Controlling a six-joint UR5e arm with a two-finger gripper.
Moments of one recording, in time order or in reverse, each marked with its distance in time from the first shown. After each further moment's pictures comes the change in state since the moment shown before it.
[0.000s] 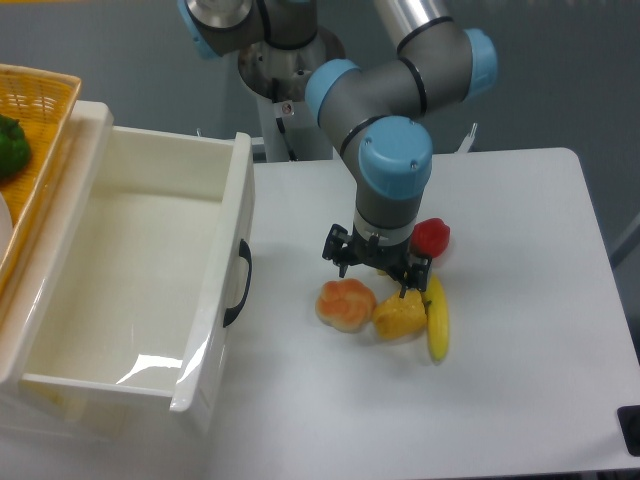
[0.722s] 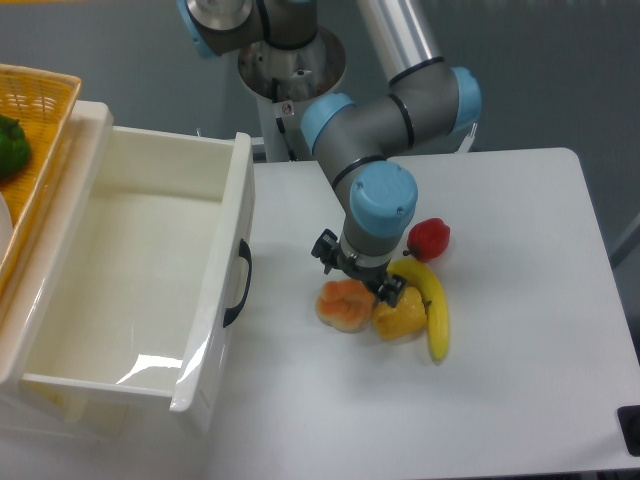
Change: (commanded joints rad) arm -0.037 -0.052 -0.048 0.009 -0.037 0.258
